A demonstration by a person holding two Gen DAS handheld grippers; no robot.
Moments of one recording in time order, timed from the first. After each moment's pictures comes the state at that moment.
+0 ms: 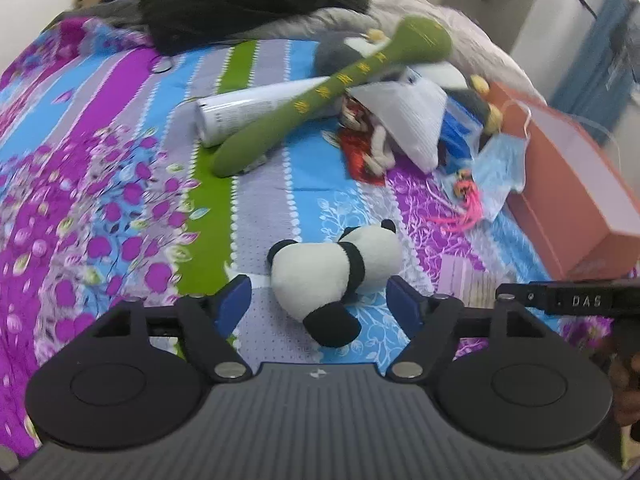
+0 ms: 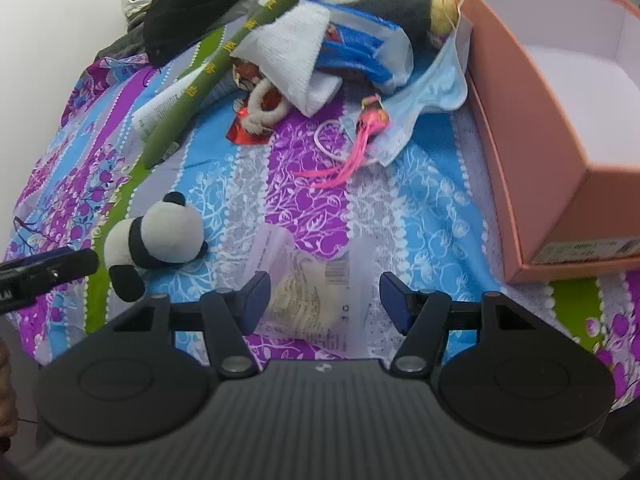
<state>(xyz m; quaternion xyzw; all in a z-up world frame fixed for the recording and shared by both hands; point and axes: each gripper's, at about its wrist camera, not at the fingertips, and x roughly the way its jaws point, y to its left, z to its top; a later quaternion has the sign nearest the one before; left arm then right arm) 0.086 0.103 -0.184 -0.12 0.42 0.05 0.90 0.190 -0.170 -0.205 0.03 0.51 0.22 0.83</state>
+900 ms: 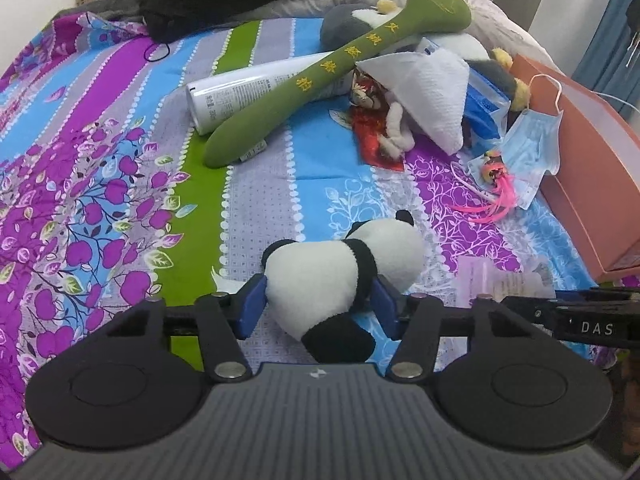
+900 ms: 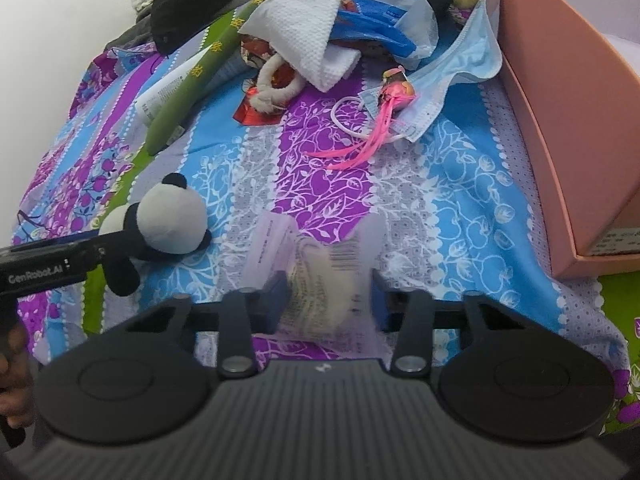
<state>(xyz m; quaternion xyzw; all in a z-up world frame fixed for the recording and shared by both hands) 0.120 0.091 -0.213 -0.10 0.45 0.08 0.88 0.193 -0.154 -0.226 0.03 0.51 0.25 0.82</state>
